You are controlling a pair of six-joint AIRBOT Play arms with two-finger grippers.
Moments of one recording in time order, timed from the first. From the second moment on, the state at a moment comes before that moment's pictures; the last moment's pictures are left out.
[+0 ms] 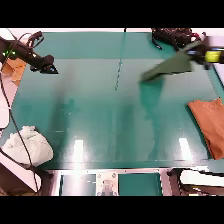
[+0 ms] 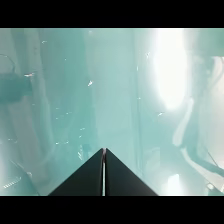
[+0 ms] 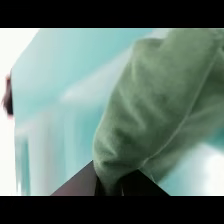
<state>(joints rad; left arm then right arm) 0.14 -1.88 2.05 1.06 -1.58 -1.38 -0.49 -1.41 1.54 -0.67 1.17 1.54</state>
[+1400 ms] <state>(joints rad) 0.14 -1.88 2.05 1.06 -1.61 -1.38 -1.13 -1.29 1.61 -0.67 1.40 1.56</state>
